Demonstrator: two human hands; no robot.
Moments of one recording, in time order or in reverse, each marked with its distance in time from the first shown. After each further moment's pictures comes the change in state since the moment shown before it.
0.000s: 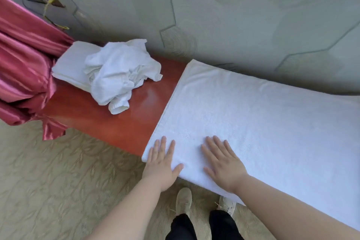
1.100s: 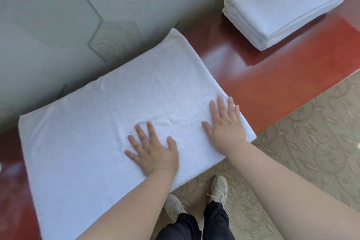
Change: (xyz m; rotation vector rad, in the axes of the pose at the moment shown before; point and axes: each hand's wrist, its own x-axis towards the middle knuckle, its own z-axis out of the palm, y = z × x) left_hand 0.029 0.335 0.056 0.155 0.250 0.190; right_hand -0.248 0.149 0.040 0.350 0.279 1.194
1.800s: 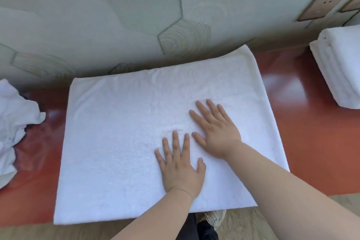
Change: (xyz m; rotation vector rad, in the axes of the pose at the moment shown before) left_hand 0.002 -0.003 0.005 -0.013 0.088 0.062; right_hand 0.114 -0.105 0.015 -0.102 -0.066 -0.693
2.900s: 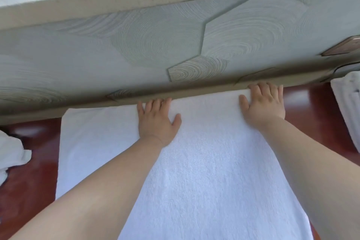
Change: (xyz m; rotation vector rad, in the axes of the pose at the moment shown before) left_hand 0.282 -0.068 -0.083 0.040 0.122 0.177; right_hand 0.152 0.137 -0.069 -0.084 0.135 0.550
